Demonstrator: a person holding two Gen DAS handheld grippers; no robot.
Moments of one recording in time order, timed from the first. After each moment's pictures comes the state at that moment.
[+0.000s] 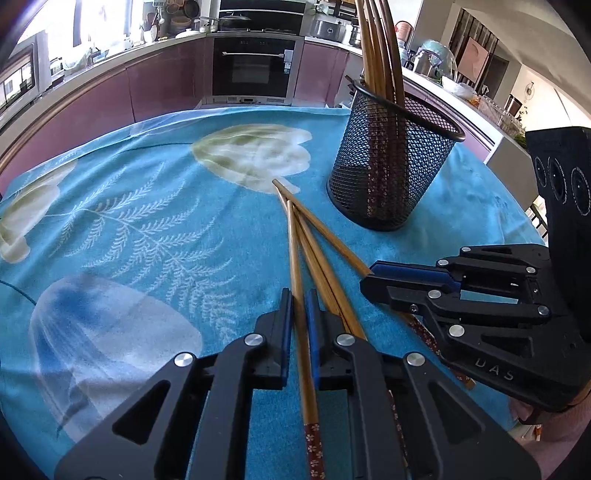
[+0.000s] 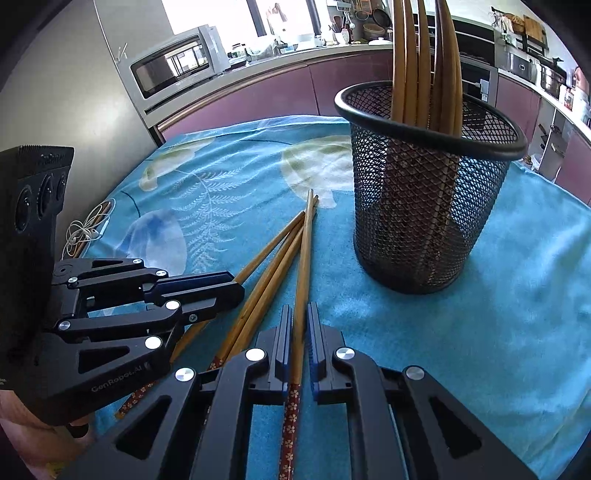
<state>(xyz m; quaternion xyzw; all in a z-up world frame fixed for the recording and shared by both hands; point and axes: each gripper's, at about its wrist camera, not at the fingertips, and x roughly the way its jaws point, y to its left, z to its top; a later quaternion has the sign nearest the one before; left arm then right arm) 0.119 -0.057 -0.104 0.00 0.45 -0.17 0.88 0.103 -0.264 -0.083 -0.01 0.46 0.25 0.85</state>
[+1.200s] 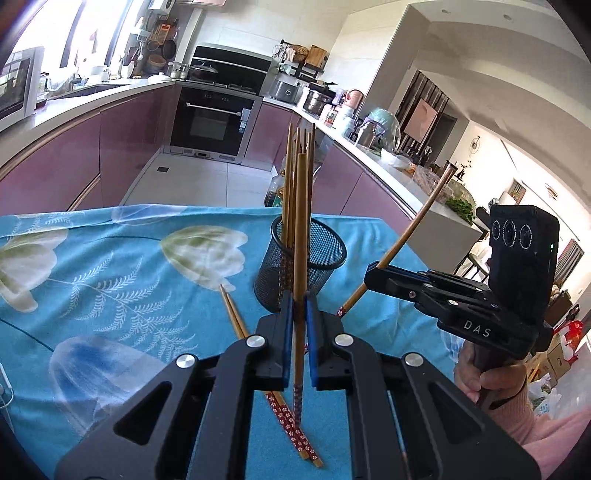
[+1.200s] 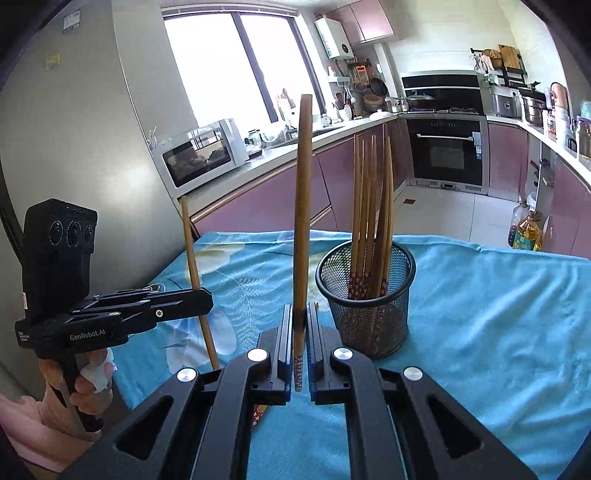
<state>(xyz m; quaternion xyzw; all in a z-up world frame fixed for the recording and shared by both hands) 0.085 -0.034 0.012 -0.10 0.34 -0.27 0.90 0.074 -0.331 0.020 0.06 0.31 0.28 0.91</state>
